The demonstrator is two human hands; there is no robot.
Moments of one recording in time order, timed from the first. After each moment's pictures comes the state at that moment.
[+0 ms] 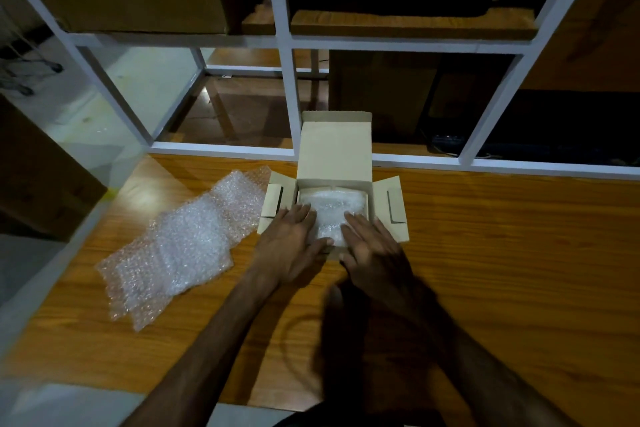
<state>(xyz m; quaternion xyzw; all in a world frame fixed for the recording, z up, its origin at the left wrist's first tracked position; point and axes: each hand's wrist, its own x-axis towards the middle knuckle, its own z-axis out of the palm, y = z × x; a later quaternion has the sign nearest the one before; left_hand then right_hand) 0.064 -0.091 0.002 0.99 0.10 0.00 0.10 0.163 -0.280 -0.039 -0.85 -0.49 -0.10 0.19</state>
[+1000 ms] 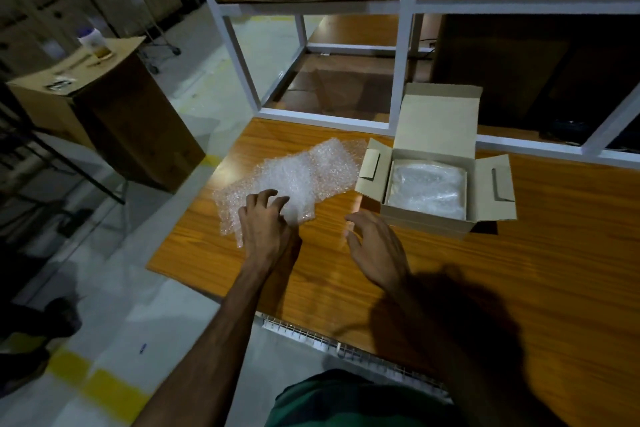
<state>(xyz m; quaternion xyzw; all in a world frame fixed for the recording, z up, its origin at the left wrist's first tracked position) -0.111 0.007 -0.042 0.90 0.40 0.16 0.05 0.043 -0.176 -0.059 -0.82 -0.45 0.11 0.34</state>
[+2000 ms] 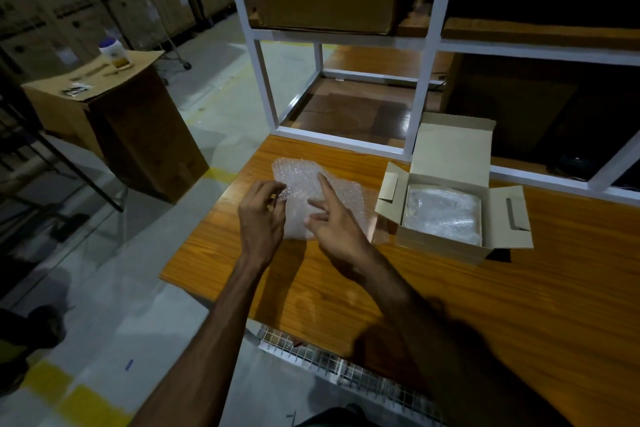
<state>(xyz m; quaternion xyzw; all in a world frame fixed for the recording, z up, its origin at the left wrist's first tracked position) -0.127 0.037 0.014 0.84 0.28 0.44 0.19 -0.005 -0.087 0.025 -0.70 -0.39 0.33 0.49</state>
